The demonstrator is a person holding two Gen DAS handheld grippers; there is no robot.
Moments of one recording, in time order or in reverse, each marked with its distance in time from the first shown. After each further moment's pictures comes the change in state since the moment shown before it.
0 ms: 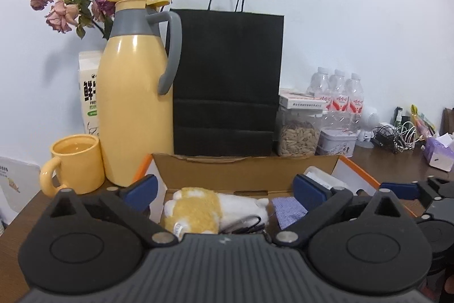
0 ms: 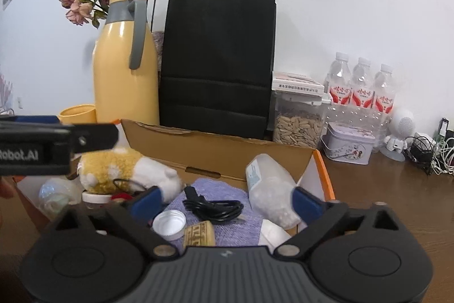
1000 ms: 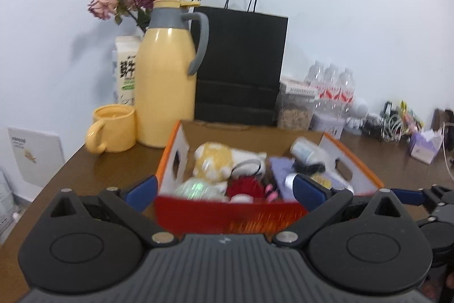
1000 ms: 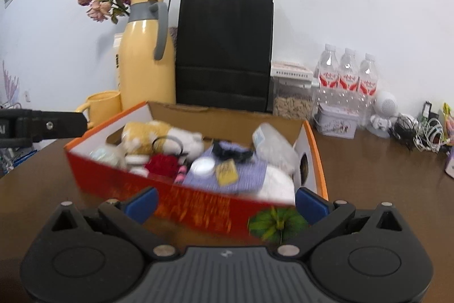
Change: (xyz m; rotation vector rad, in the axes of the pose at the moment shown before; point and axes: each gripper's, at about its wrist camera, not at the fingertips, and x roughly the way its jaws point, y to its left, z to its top) left arm -0.113 0.020 -0.021 -0.050 0.081 0.006; right arm -0.103 0.022 -0.032 0.021 0.073 0.021
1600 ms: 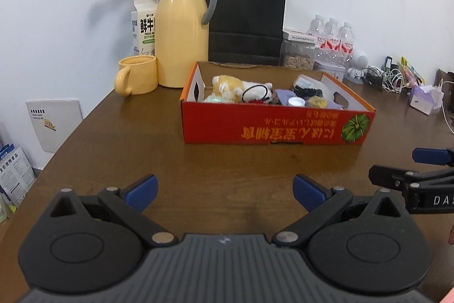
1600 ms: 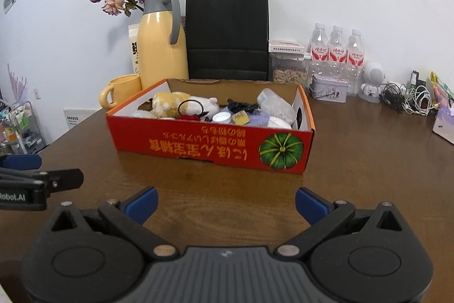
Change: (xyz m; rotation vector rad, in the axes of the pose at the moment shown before) left arm -0.066 0.004 -0.061 0.035 0.152 0.047; right arm -0.079 0.014 -0.042 0.062 0.058 0.020
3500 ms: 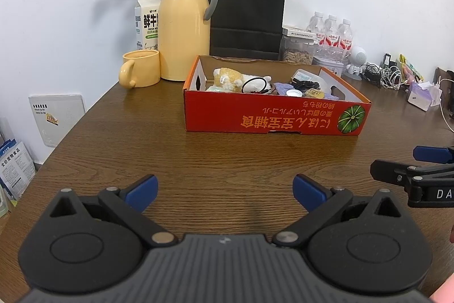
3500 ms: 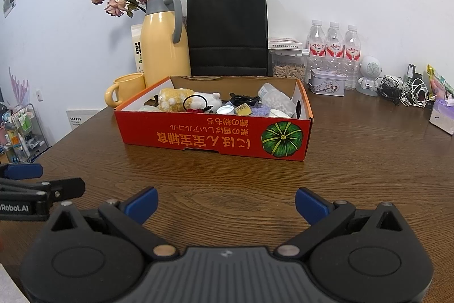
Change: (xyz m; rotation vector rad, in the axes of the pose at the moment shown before) left arm -0.014 -0.001 -0.011 -0.007 0.009 0.002; right arm -0.015 0.002 -0.010 0.013 0.001 0.008
